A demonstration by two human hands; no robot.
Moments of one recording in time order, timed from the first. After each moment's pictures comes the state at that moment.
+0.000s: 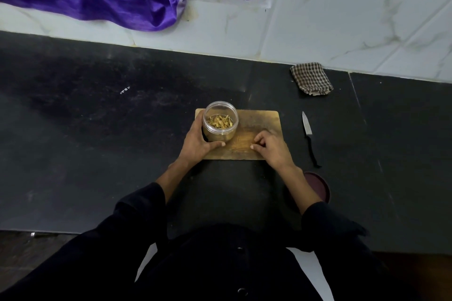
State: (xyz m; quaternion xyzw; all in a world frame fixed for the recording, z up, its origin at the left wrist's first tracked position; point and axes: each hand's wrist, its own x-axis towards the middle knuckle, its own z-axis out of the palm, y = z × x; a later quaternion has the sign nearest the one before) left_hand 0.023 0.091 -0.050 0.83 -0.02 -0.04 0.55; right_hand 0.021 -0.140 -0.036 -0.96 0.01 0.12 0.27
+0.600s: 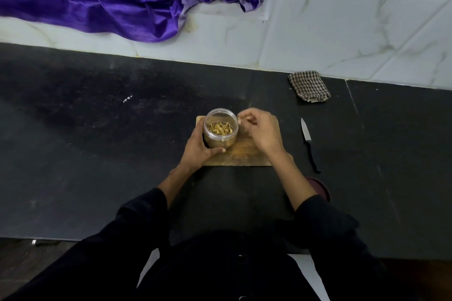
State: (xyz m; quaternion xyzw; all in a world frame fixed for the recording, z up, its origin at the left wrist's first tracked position) left_hand 0.022 0.091 -0.048 0.84 -0.03 -0.03 0.55; right_hand 0.038 -0.094 0.035 -0.91 -0.02 -0.01 0.42
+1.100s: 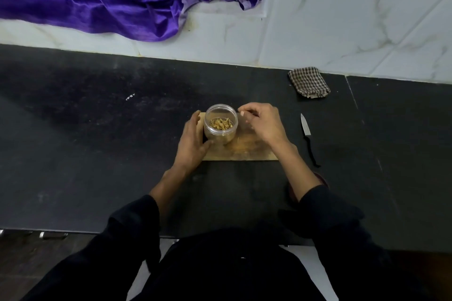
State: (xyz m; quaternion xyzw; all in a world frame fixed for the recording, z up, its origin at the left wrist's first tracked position) left_hand -0.002 0.097 -0.022 0.88 0.02 0.01 0.47; right_hand 0.033 -0.100 0.052 -0.90 -0.04 0.01 0.43
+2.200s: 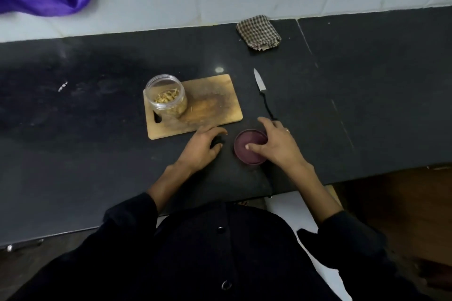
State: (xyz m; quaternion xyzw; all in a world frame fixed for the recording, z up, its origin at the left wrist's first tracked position) left_hand -0.050 -0.008 -0.039 0.90 -0.24 -0.13 0.33; right_hand -0.097 -0.222 0.005 -0.94 0.13 0.17 0.25
